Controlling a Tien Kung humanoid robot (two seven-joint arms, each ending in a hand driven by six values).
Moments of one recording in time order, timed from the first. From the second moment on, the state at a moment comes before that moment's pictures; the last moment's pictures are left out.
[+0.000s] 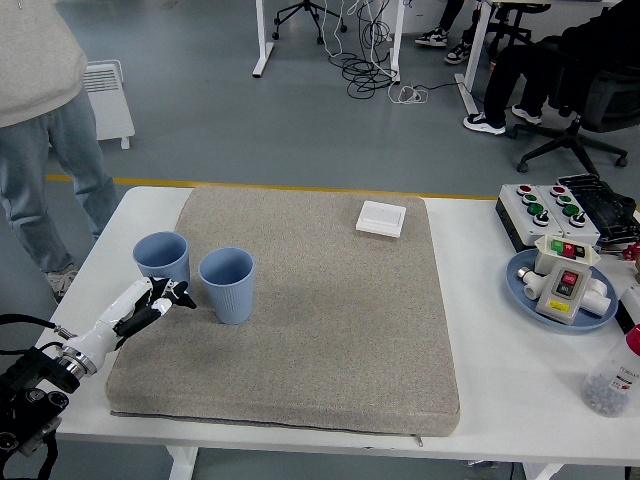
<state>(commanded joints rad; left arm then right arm) -0.57 0.38 -0.76 -0.62 1.04 -0.09 -0.65 0.05 -0.09 1.42 0.18 -0.69 -0.07 -0.24</state>
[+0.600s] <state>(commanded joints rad) -0.62 0.38 -0.72 -0.58 1.02 -0.10 -0.65 0.05 -0.09 1.42 0.18 -0.70 -0.07 -0.24</state>
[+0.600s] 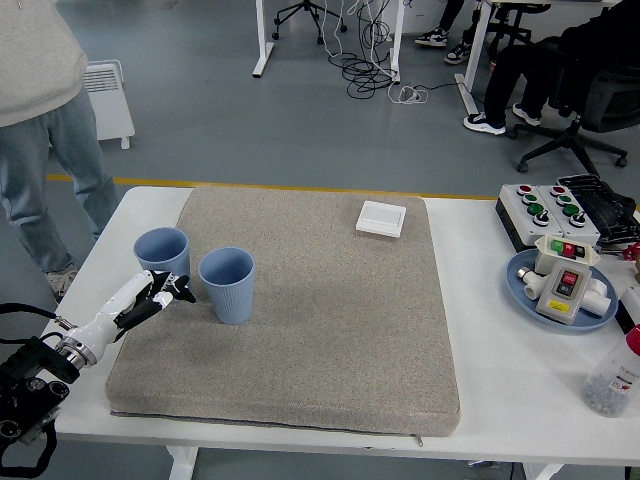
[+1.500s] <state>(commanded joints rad) -0.52 0.44 -0.87 -0.72 1.09 -0.09 -0.65 0.05 -0.09 1.42 0.18 -0.70 -0.07 -0.24</state>
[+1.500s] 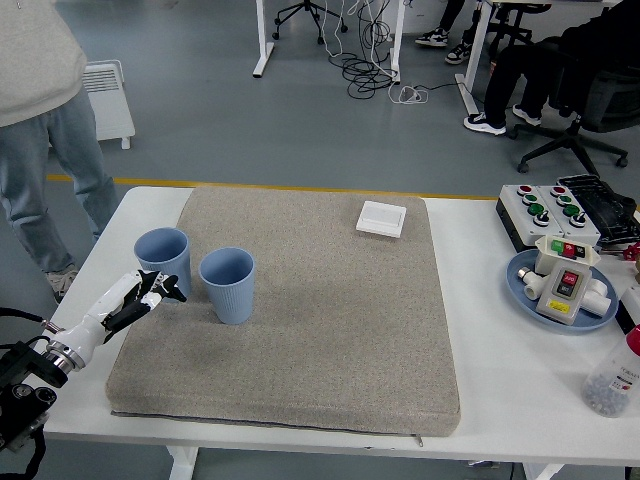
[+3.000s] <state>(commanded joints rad) -0.94 0.61 -0.59 -1.18 1.53 -0.32 0.03 0.05 -0.09 1.38 0.18 -0.66 -0.08 -0.24</state>
